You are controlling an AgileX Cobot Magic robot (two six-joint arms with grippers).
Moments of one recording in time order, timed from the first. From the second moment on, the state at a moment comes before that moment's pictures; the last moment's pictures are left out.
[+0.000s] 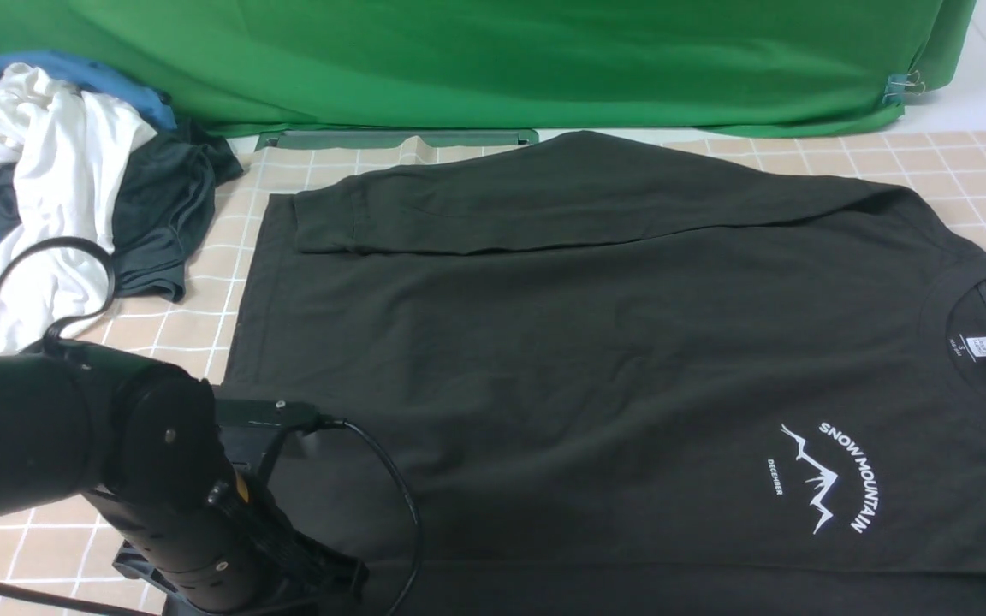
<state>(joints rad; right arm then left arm) 0.02 0.75 -0.72 0.26 0.78 -0.17 -0.46 1.53 -0.64 -0.18 0.72 -0.13</state>
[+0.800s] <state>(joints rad) 0.02 0.75 -0.72 0.27 0.77 -0.18 -0.46 1.30 -0.83 -0.21 1.10 -0.16</state>
